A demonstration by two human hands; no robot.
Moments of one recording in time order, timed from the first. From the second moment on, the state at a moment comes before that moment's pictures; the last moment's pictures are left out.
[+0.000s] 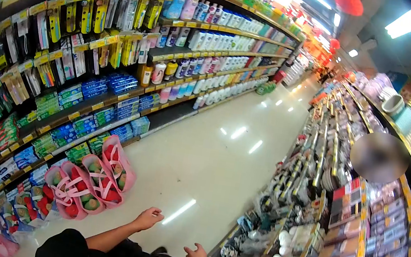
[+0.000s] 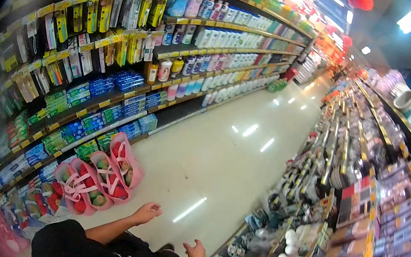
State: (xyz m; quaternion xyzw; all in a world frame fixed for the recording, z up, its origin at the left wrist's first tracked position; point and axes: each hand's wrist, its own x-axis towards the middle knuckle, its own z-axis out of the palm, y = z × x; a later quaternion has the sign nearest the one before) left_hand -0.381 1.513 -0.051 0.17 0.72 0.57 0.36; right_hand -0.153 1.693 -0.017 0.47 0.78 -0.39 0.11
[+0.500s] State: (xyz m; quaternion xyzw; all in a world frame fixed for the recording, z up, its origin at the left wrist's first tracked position) left_hand -0.589 1.675 -0.080 0.05 0.79 0.53 0.31; right_hand -0.433 1.994 -0.063 0.30 0.87 -0.36 0.14
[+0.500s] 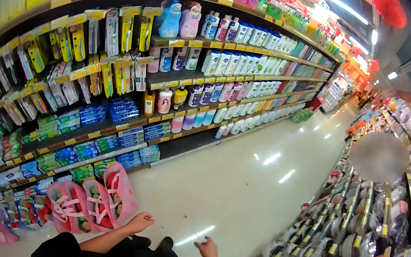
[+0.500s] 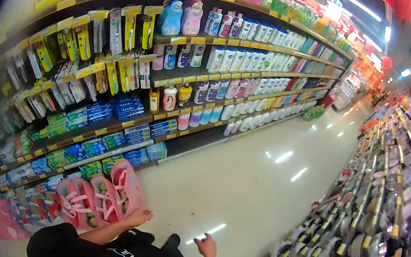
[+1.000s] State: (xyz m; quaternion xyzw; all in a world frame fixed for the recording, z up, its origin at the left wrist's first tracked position) left_hand -0.824 1.797 -0.030 0.08 0.78 0.62 0.12; right_hand -0.757 2.049 0.019 0.15 0.88 -0.46 0.01
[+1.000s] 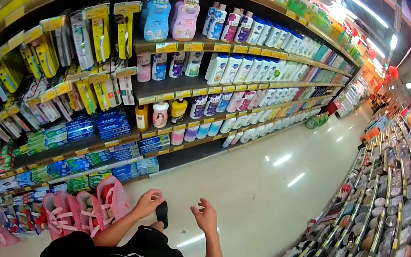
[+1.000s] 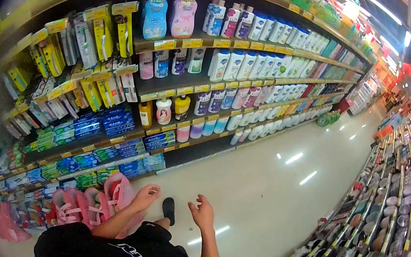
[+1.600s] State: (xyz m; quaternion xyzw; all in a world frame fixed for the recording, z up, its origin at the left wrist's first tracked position) left_hand -1.206 1.907 0.119 0.13 0.74 0.66 -0.02; right_hand -1.164 2.076 0.125 0.02 0.84 -0.54 -0.05
